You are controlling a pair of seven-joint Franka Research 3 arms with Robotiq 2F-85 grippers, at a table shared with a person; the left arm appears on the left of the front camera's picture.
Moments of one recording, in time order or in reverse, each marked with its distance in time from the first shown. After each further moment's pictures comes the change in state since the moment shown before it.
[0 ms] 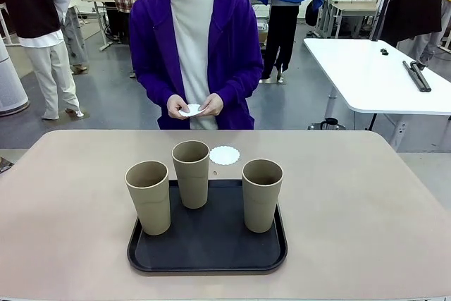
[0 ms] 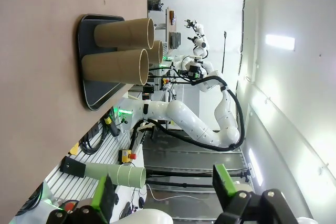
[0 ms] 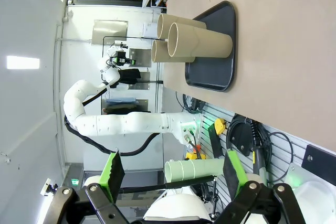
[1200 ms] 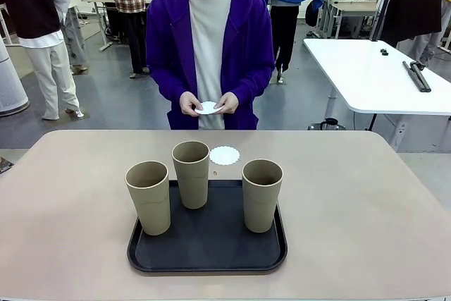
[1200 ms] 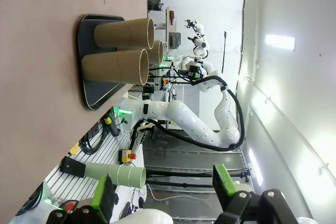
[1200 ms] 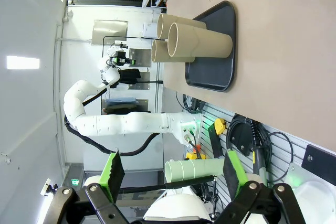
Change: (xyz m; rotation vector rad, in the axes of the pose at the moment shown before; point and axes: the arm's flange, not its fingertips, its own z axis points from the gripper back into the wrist) left arm 0.000 0.000 0.000 0.000 0.000 0.000; right arm 0.000 0.000 0.000 0.000 0.000 0.000
